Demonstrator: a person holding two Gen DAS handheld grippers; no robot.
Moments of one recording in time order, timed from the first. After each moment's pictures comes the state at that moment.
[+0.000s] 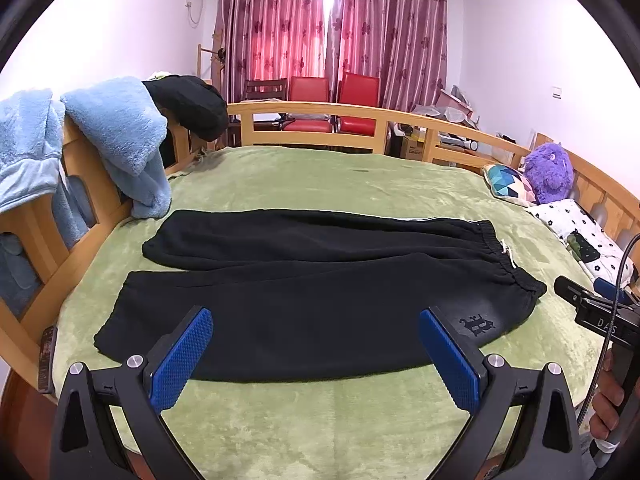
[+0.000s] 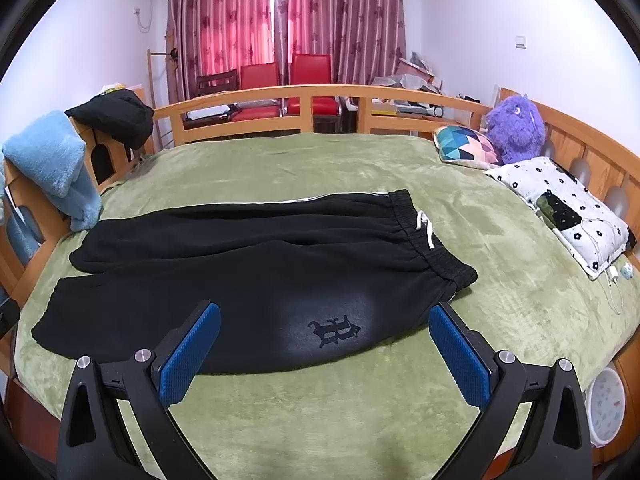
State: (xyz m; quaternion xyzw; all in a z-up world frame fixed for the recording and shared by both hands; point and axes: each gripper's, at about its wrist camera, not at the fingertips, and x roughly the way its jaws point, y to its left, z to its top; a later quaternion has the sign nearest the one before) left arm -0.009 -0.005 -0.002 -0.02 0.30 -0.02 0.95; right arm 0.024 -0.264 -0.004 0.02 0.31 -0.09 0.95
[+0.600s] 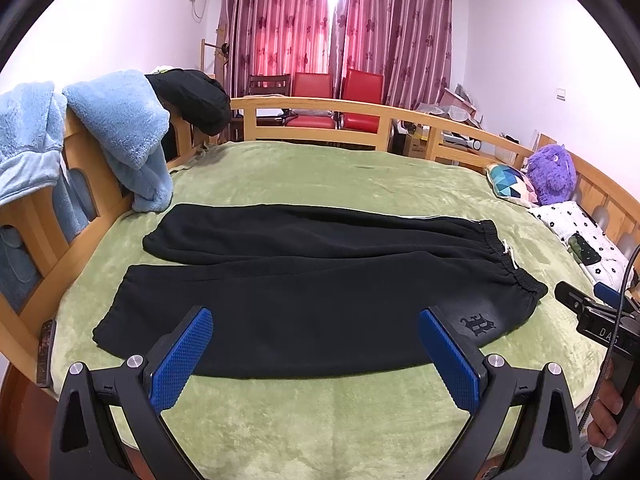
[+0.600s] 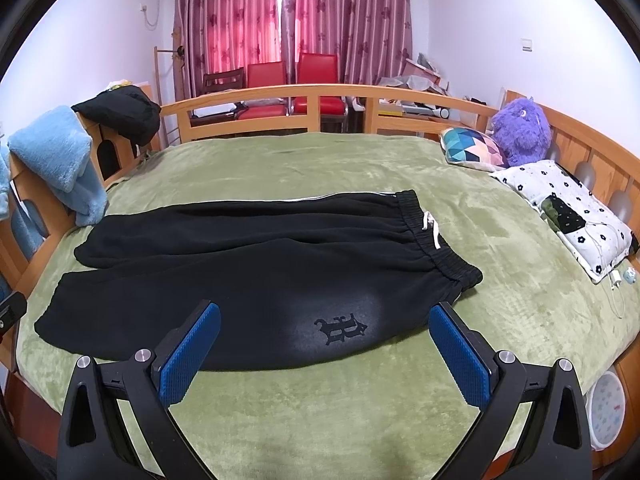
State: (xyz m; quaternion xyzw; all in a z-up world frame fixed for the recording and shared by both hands) left arm -0.006 -0.004 -0.002 -0.03 0.31 -0.02 0.95; right arm 0.025 -0.258 -0.004 0.02 0.31 -0.08 0.95
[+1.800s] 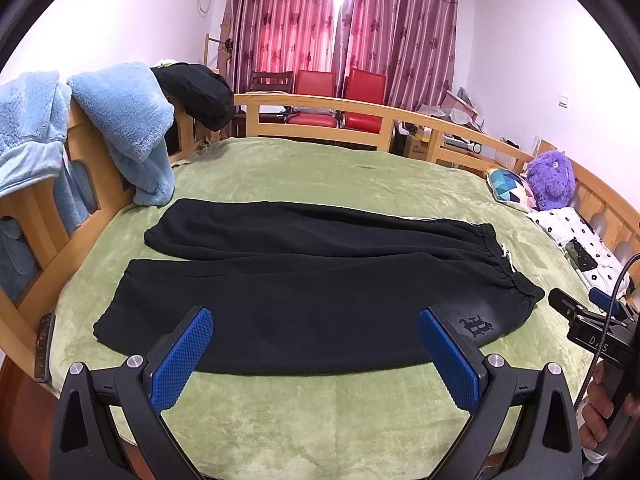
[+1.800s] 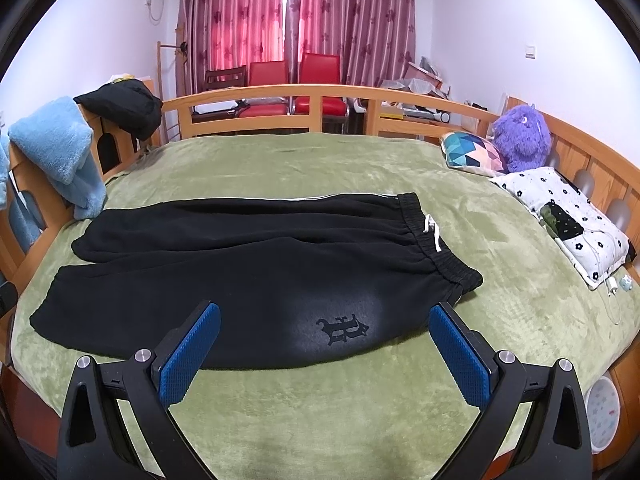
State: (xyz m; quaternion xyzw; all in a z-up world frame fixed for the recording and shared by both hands) left arm -0.011 0.001 -0.003 -0.04 0.31 -0.02 0.95; right arm 0.022 -0.250 -0.005 0.01 0.30 -0.09 0.95
